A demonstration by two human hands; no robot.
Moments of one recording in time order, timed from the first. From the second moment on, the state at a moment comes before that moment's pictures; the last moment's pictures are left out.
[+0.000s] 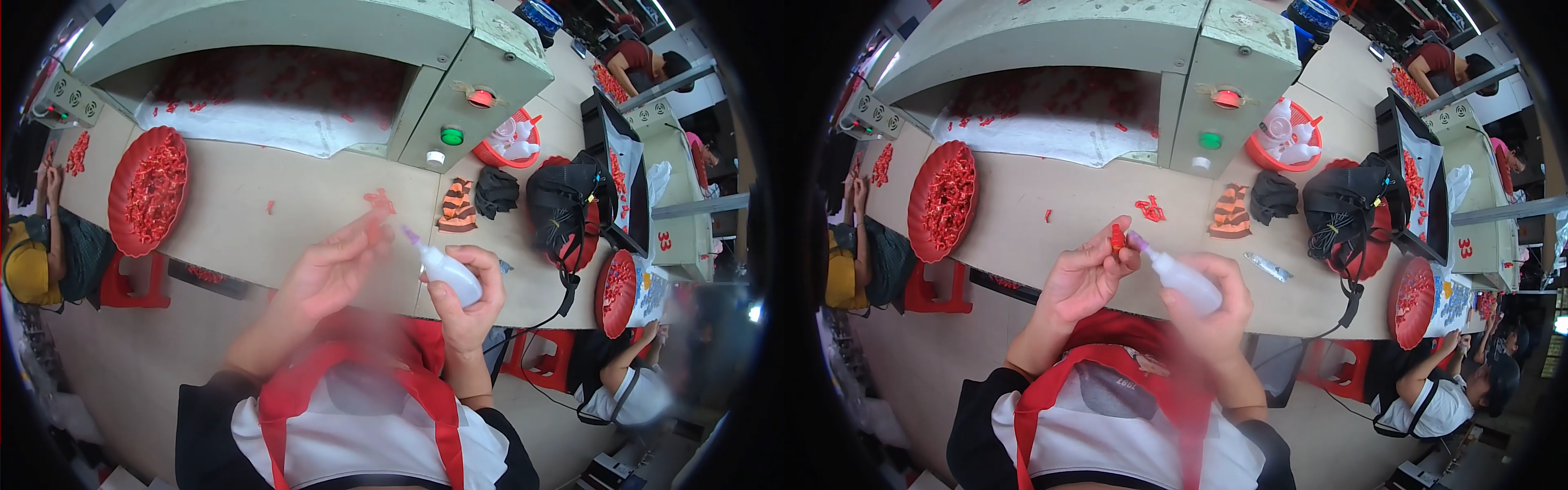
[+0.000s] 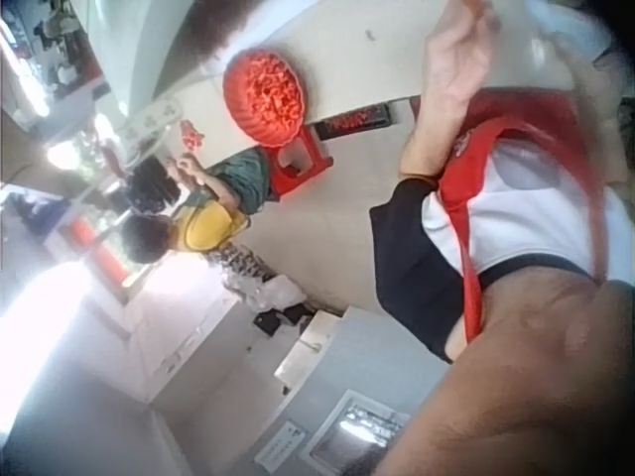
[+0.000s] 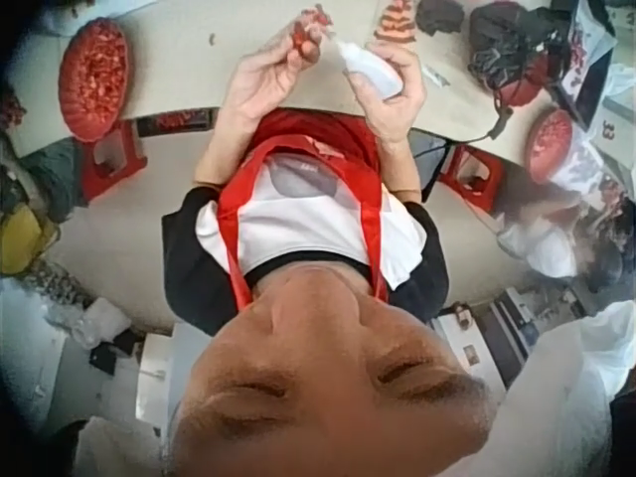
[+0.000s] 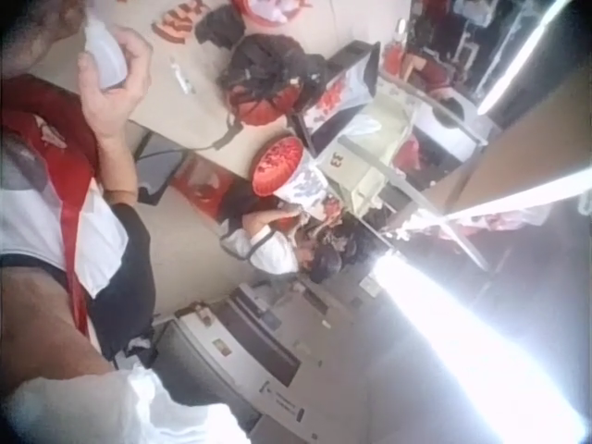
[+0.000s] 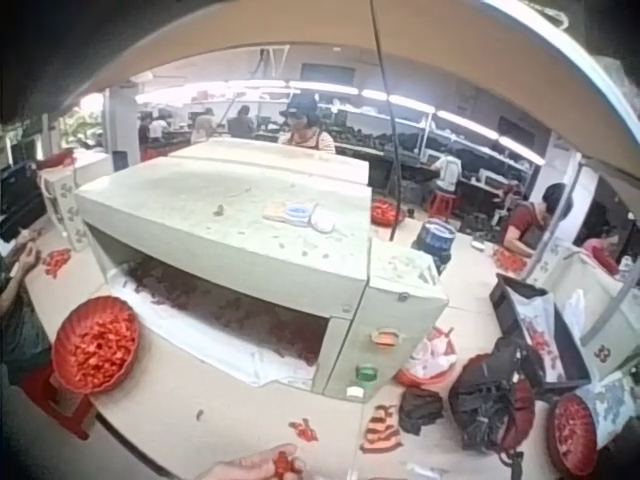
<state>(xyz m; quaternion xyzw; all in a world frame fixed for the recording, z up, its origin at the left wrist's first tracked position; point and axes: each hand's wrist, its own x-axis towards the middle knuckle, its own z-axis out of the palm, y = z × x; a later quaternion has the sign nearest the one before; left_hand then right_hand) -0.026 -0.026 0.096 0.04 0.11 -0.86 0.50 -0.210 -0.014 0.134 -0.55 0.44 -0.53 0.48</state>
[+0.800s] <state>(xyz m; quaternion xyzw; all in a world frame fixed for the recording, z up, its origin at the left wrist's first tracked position) -0.031 -0.031 0.115 0.31 -0.15 -0.75 0.57 -0.207 -0.023 0.152 -0.72 0.38 -0.53 0.24</state>
